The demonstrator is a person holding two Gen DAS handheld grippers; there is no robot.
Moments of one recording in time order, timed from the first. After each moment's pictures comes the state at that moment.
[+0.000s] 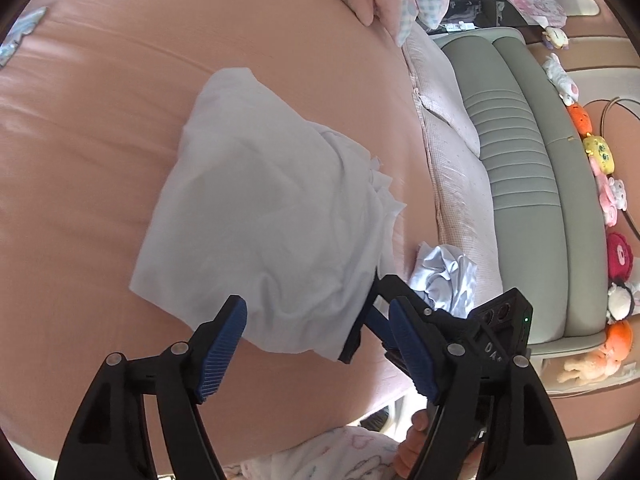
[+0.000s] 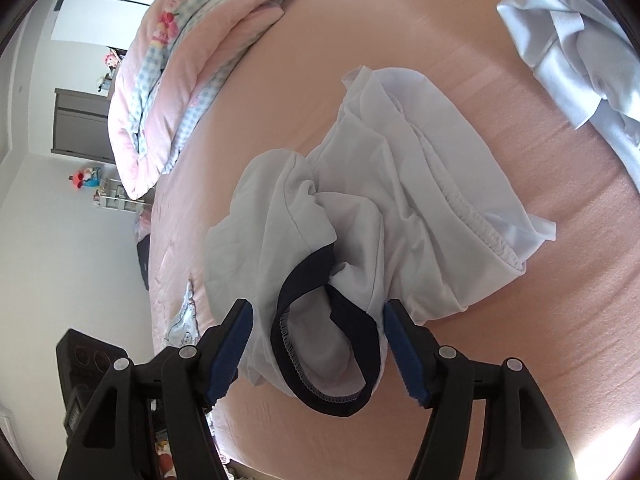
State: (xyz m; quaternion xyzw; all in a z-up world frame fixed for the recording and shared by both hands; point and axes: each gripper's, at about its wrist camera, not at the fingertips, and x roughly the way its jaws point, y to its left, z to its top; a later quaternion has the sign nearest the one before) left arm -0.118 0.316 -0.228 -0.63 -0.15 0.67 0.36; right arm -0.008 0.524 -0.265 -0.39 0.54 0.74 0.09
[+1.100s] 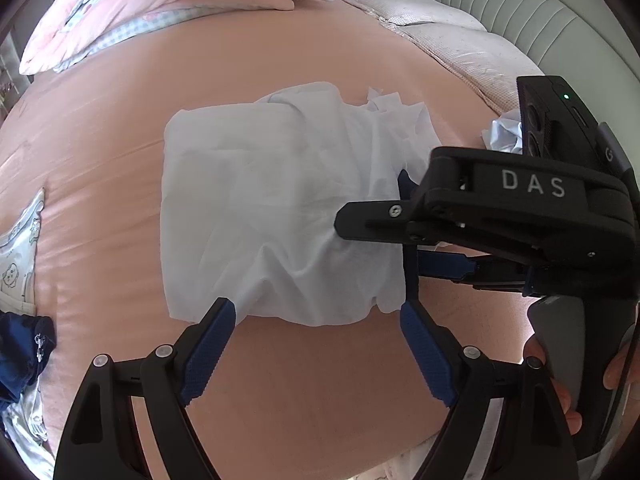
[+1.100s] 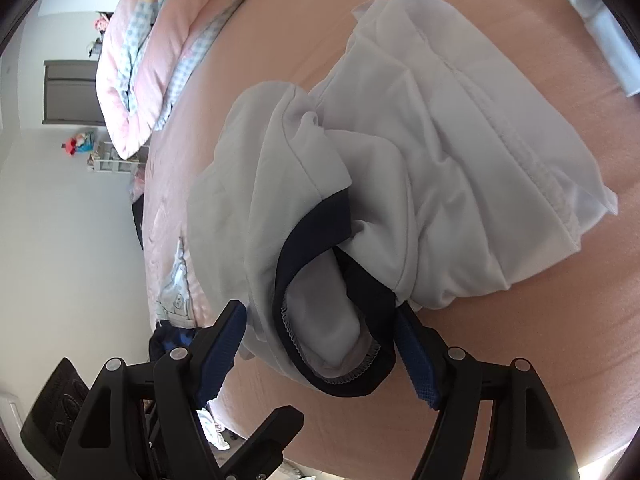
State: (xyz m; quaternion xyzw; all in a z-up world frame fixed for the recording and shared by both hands) left arm -0.051 0.373 -0.234 -0.52 0.18 0.75 0.35; right arm -0.033 0.508 -0.290 -0.47 0.52 0.71 0.04
